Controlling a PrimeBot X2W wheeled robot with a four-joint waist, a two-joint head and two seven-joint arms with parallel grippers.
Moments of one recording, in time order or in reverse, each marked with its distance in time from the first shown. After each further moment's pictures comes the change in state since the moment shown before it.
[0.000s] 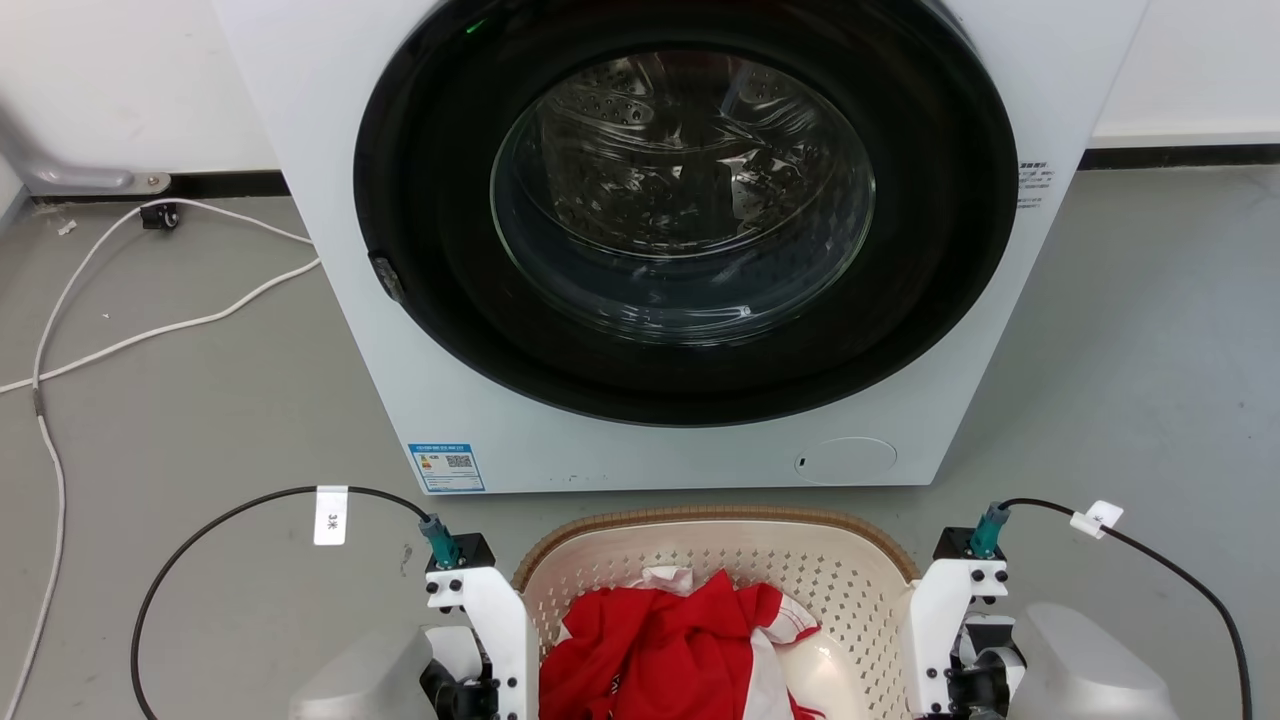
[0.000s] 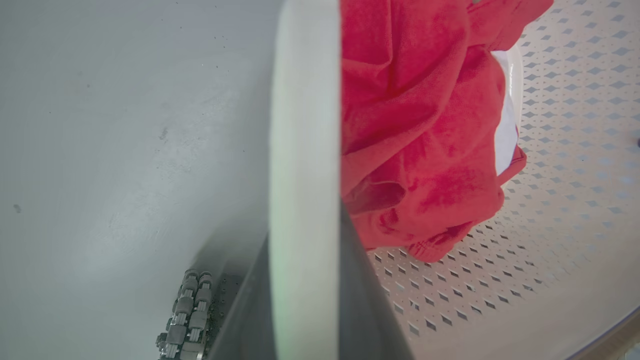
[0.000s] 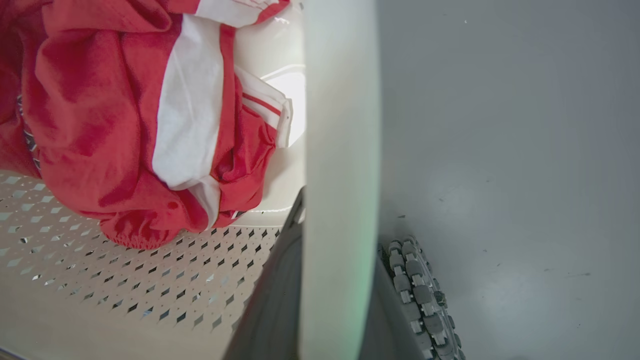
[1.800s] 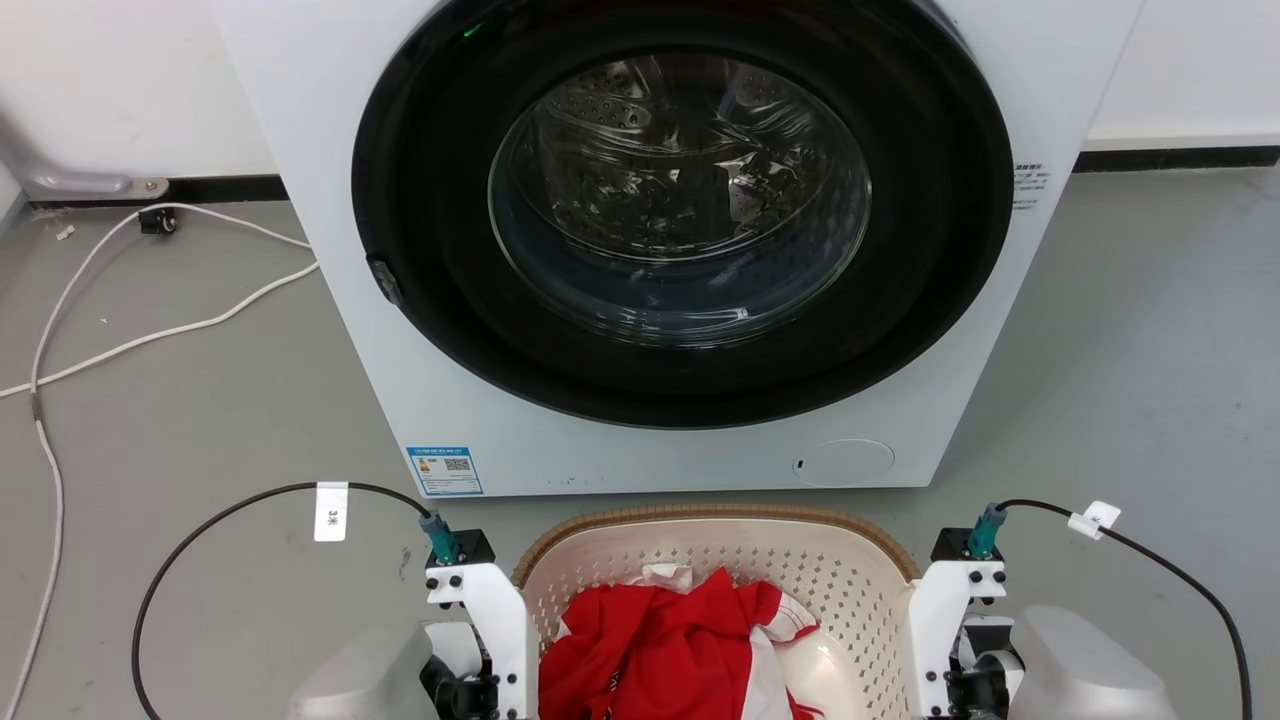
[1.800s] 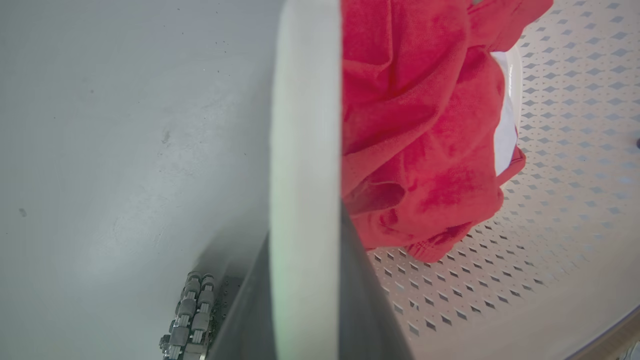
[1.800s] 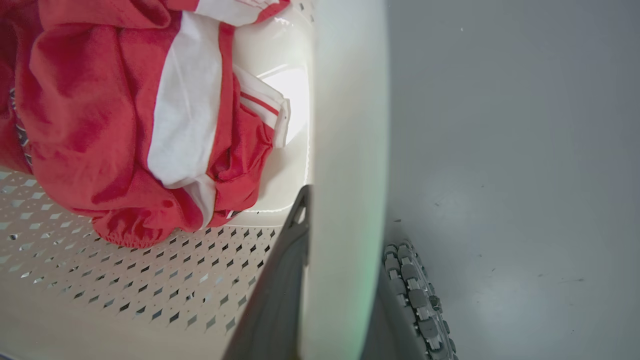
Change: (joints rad) left arm 0.000 -0.002 0.040 0.001 0.044 0.000 0.009; right arm -0.001 -0.008 0.075 0.000 0.053 0.000 -0.023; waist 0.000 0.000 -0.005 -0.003
